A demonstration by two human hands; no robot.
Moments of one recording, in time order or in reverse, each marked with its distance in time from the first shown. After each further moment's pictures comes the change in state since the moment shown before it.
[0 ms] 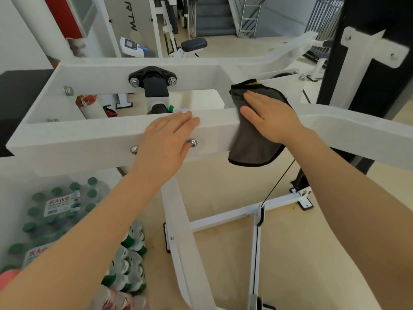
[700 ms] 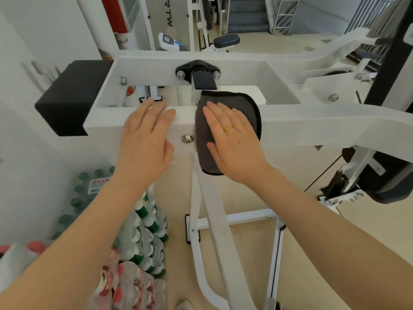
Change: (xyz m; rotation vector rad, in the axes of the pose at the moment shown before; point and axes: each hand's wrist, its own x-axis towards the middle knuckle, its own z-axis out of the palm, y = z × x) left_hand -0.065 -0.061 -0.050 0.161 0.061 -0.213; right_hand -0.028 -0.161 0.045 -0.019 0.292 -0.345
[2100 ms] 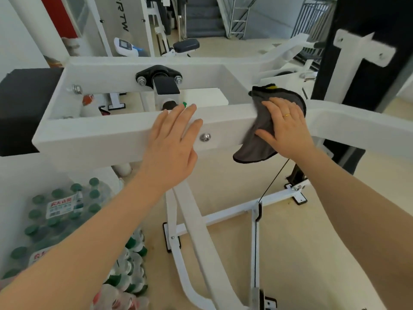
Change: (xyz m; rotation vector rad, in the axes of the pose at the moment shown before) left_hand 0.023 0.064 0.028 -0.056 0.081 0.298; right_hand -0.065 0.147 -0.032 -0.182 -0.099 0.372
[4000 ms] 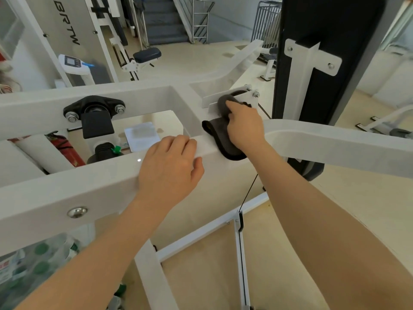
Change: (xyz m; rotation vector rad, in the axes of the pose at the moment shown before) left_hand 0.094 0.054 0.055 -0.015 -0.129 0.015; right_hand 0.079 0.017 -0.010 0.273 -0.018 0.451
